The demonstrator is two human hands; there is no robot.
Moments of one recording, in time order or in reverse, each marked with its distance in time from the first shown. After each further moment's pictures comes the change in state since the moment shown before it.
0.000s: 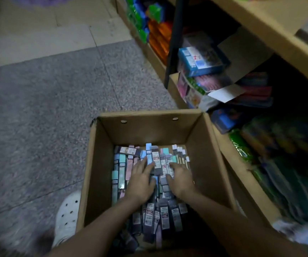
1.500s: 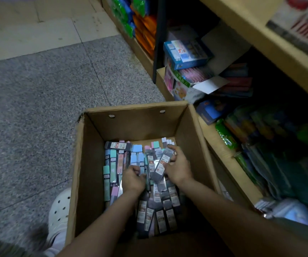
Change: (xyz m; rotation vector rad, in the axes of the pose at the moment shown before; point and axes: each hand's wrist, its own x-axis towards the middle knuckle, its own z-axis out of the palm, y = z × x) left_hand -0.009 0.026 0.009 -0.515 0.121 -0.514; right_hand -0.020 0.008 -0.019 0.707 0.190 0.082
